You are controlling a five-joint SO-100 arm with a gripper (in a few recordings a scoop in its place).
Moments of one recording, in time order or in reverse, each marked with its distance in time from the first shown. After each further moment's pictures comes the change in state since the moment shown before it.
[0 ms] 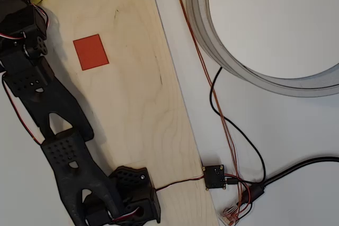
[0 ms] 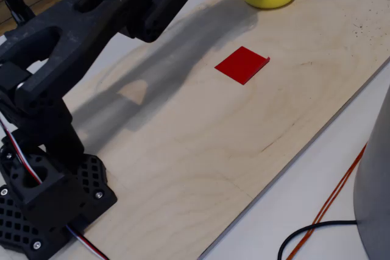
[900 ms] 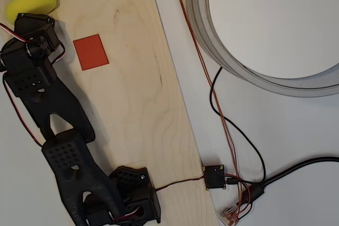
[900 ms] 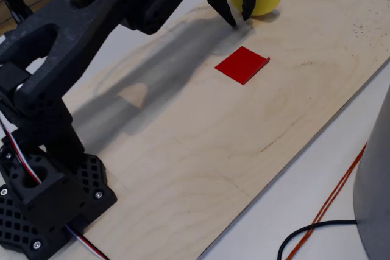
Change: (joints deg) arm 1.4 6.9 8.4 31.1 13.2
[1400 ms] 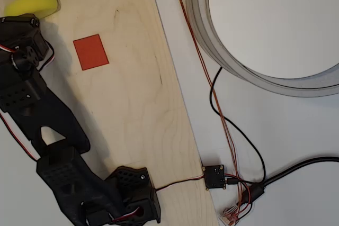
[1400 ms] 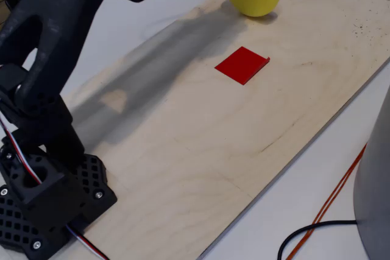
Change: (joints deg) arm -0.6 16.6 6.8 1.1 -8.4
